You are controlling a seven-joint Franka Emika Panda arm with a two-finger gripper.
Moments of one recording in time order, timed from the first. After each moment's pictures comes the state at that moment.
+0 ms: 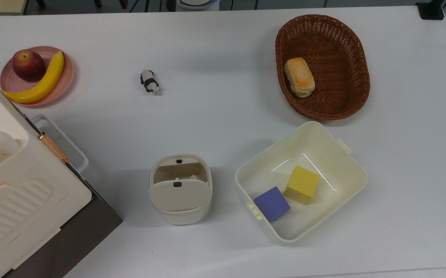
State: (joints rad) arm -0.04 0.02 -0.08 -1.52 0.07 1.56 -0.06
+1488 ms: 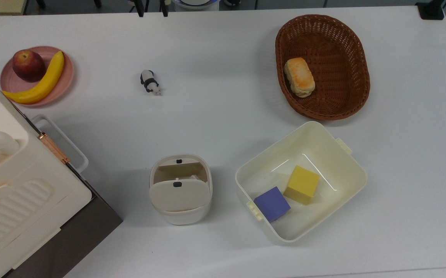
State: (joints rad) arm -0.02 0.02 -0.07 -1.52 0.07 1.60 -0.06
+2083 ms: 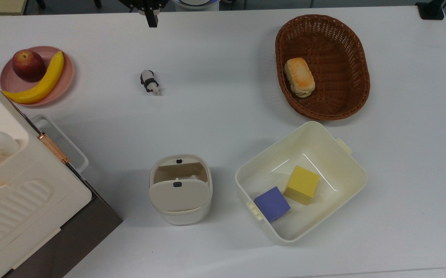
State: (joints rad) arm -0.02 0.04 -0.07 -1.52 0.09 1.68 -0.06
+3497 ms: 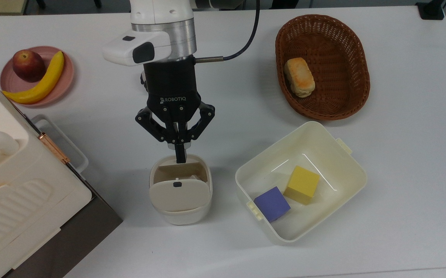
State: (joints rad) arm 0.04 0.43 -0.02 -1.37 0.12 2.50 -0.06
